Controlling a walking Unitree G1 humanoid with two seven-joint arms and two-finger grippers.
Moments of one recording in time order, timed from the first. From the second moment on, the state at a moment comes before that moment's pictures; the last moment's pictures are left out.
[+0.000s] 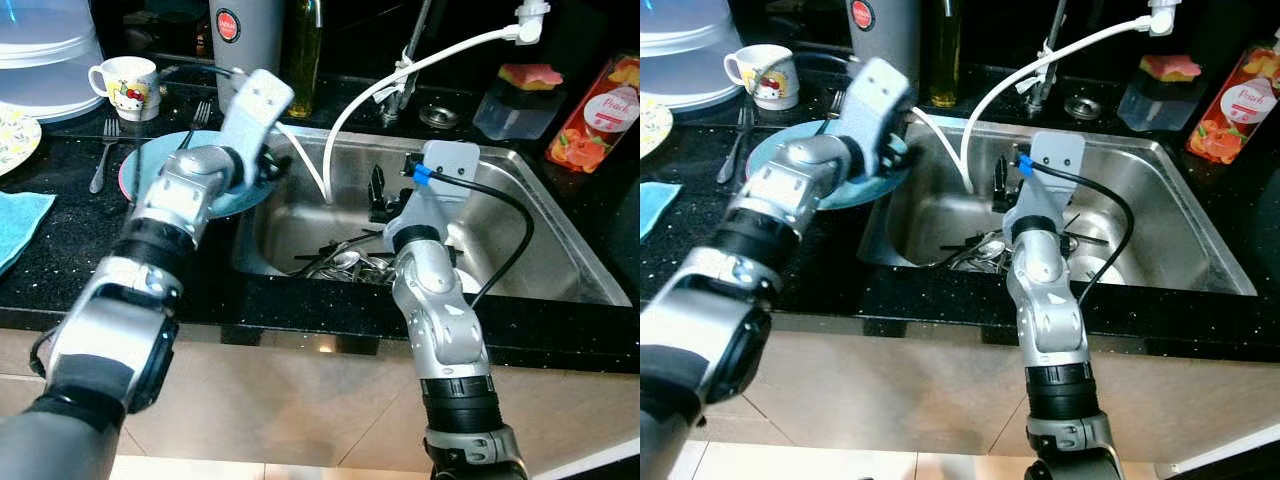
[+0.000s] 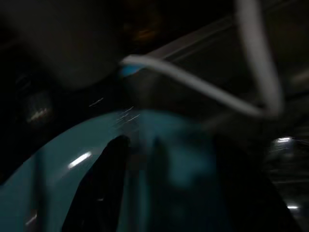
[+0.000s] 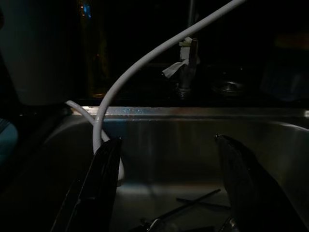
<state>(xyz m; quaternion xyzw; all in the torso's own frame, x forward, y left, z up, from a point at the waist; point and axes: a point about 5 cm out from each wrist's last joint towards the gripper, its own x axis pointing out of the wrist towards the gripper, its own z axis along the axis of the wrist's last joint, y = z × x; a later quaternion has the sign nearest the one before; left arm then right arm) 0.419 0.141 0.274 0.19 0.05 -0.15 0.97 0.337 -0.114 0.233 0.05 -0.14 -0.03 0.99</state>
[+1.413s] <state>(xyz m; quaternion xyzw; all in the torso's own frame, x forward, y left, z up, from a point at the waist) 0.423 0.167 0.256 0.15 0.16 -0.09 0.97 0.337 -0.112 0.234 0.05 -0.14 -0.03 0.99</state>
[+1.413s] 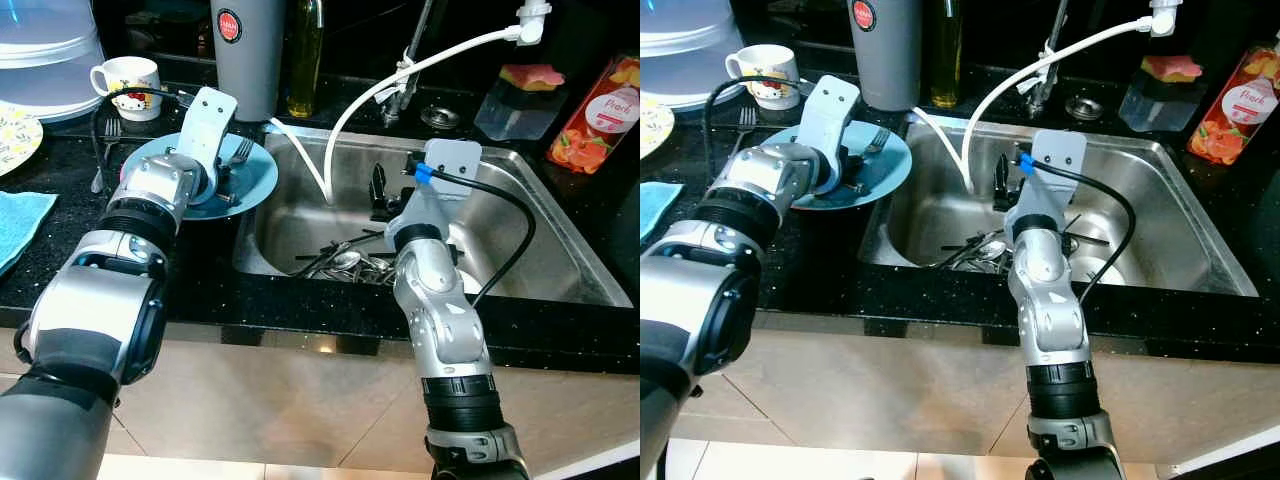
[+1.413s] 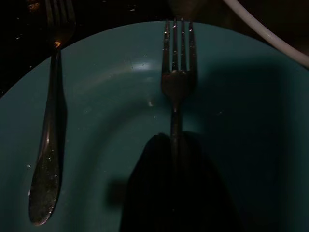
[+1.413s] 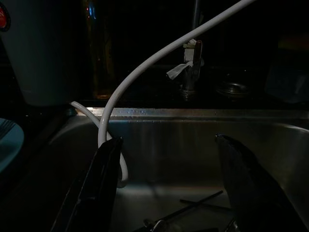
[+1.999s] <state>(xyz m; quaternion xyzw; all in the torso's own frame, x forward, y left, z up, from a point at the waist) 0.425 0.153 0.300 0.14 0.00 -0.13 0.98 0.337 -0.112 0.234 0.05 -0.14 -0.03 0.99</state>
